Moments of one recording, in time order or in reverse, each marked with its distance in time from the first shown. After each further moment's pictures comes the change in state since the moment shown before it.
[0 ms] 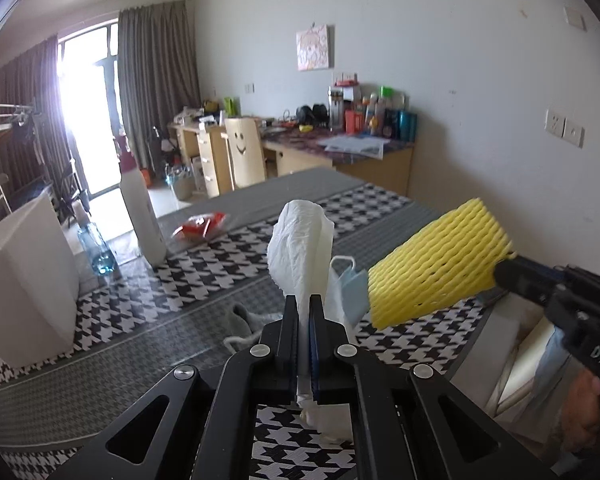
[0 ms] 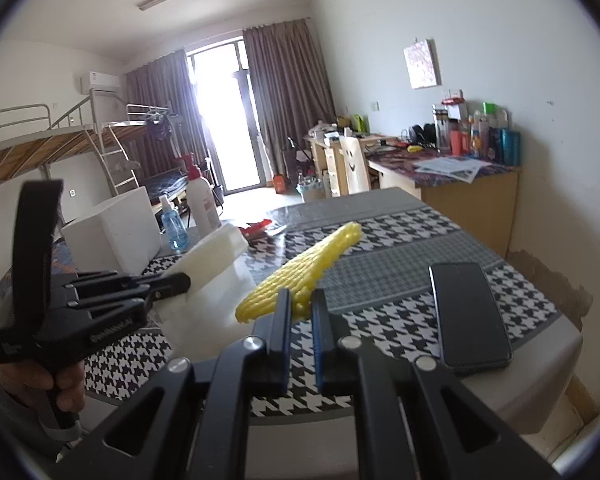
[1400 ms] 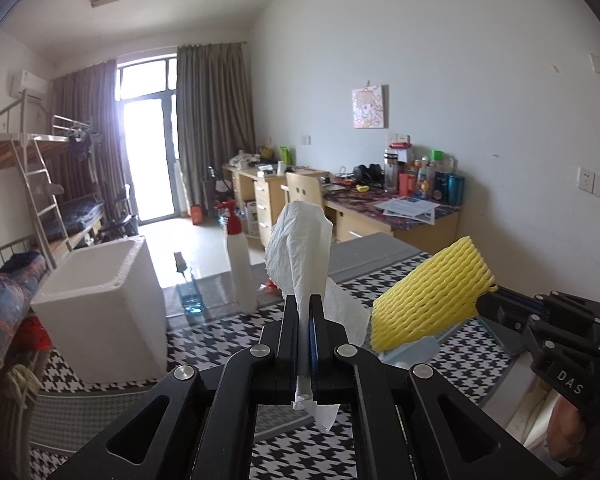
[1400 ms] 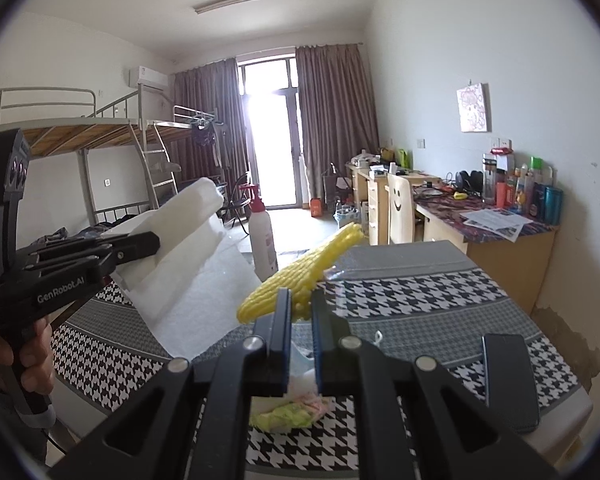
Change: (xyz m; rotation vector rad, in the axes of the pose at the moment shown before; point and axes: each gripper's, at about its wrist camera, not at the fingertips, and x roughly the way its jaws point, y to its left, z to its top) left arm -0.078 0.065 0.019 -0.070 -0.189 0.181; right arm 0.016 0.064 0.042 -0.143 -0.083 0.109
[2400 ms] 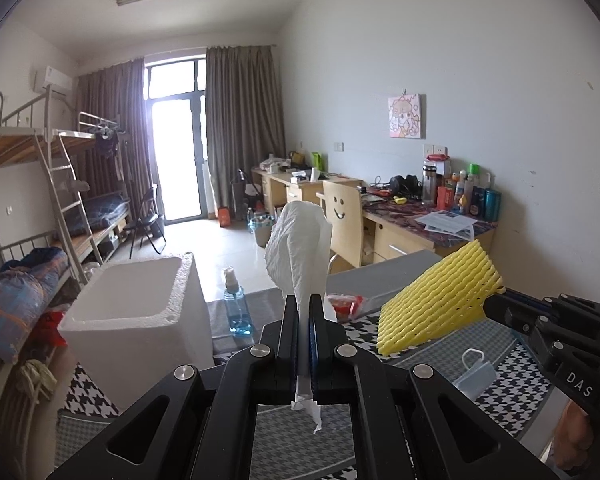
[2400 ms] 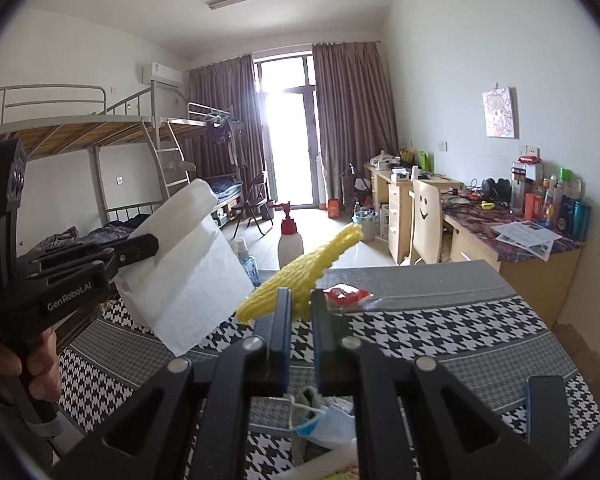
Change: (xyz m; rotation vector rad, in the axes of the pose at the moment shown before) left arm 0.023 0.053 0.024 -0.038 -0.018 0.094; right arm 0.054 0.032 0.036 -0.008 0.014 0.056
